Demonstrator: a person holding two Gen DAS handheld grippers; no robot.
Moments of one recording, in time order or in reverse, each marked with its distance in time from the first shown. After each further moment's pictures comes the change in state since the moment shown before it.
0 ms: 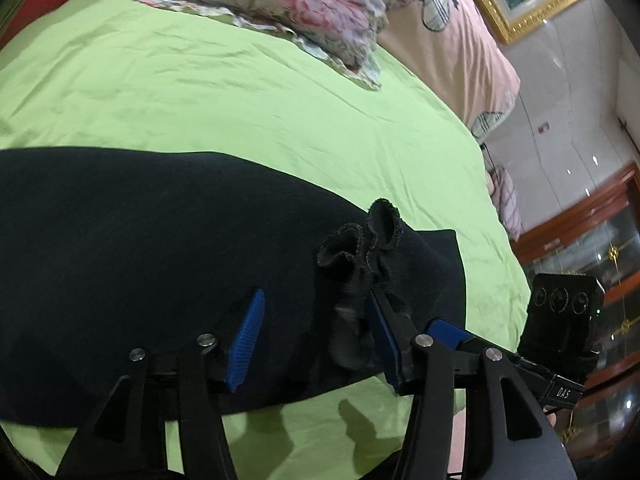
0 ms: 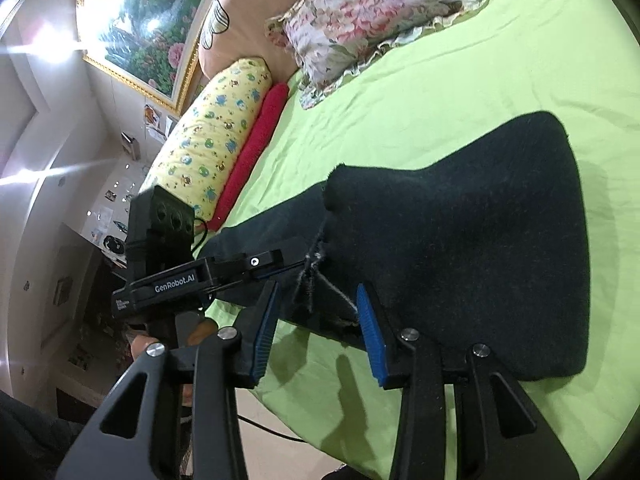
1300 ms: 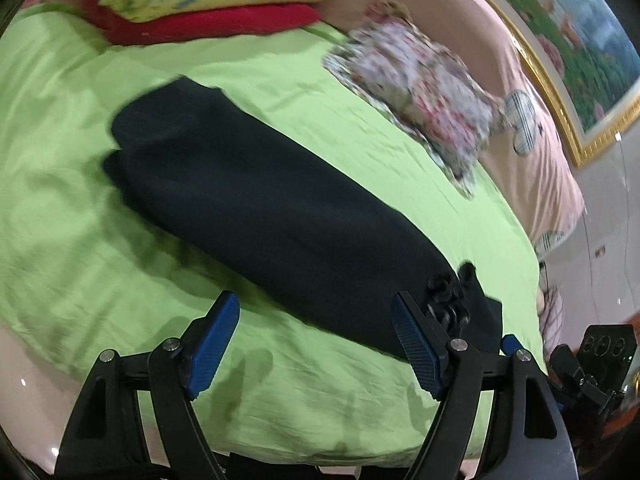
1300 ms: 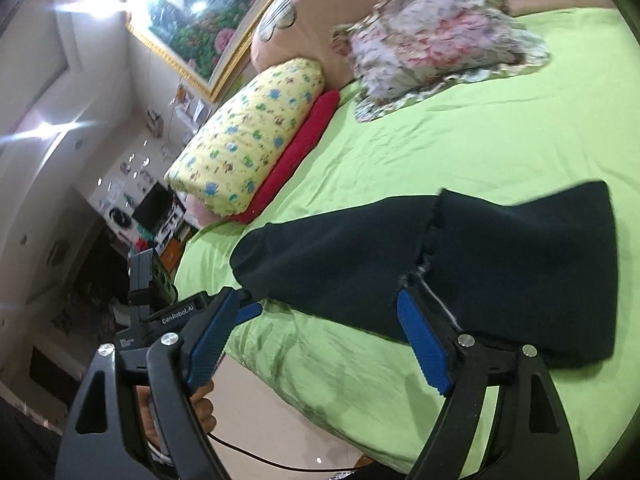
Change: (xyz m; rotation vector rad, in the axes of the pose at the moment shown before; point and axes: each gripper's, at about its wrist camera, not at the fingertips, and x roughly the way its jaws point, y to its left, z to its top) left arm -0.139 0.084 -0.085 -0.333 -0.317 0.233; right arm 0.005 0.079 -0.005 -0.197 0.001 0.021
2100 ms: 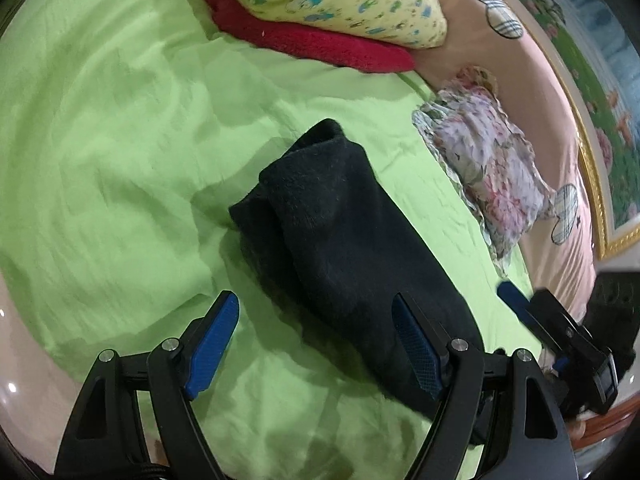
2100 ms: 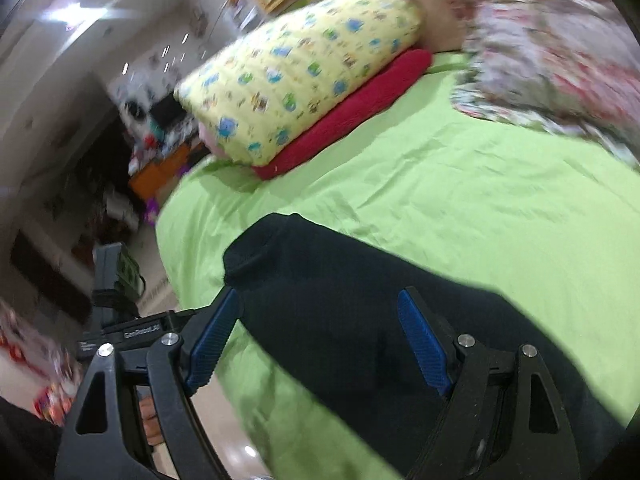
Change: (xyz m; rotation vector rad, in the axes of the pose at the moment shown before) left arm -0.006 0.091 0.033 -0.263 -0.078 0.051; right arm 0.167 0.064 0.083 -0.391 0.292 0.002
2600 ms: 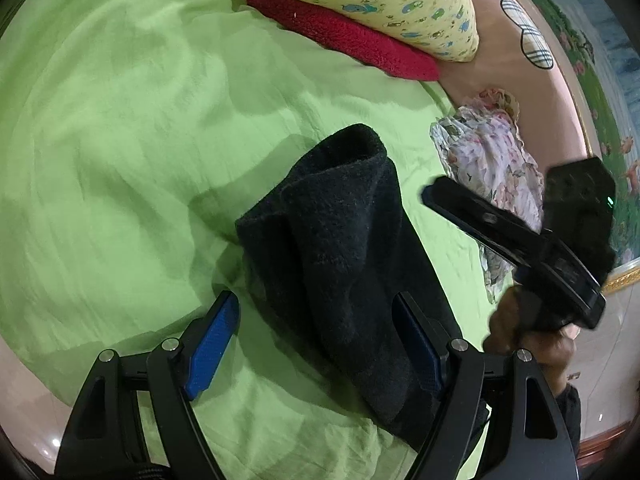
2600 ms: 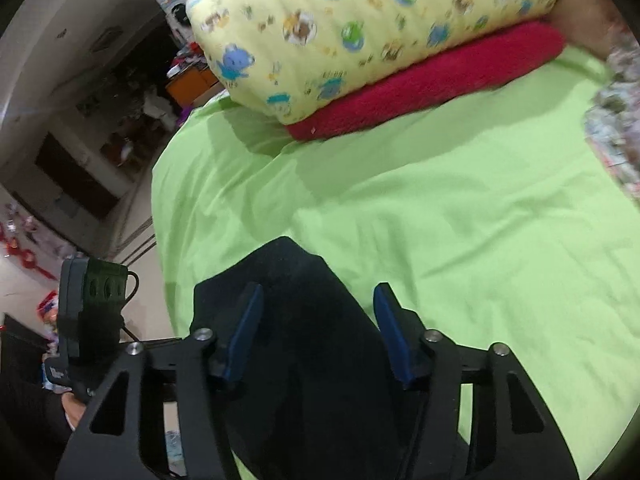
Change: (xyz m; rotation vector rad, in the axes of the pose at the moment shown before) left arm 0.024 0.013 0.016 -0.123 0.022 -0.029; right arm 0.131 0.006 0.076 -0.199 0.275 0.180
